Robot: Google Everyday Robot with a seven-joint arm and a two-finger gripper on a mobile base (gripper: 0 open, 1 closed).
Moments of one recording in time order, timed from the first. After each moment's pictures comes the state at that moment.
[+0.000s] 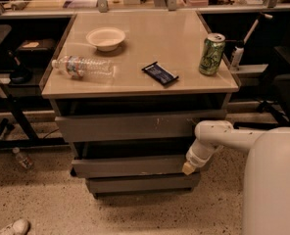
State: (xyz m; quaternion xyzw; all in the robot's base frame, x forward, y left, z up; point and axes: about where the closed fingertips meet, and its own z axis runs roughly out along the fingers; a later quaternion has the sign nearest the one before) arm 0.574 -0.189 0.403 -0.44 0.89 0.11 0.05
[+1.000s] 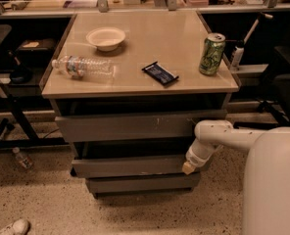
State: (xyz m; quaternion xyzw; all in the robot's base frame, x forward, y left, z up) arm 0.575 -0.189 0.404 -0.44 0.89 0.11 0.05
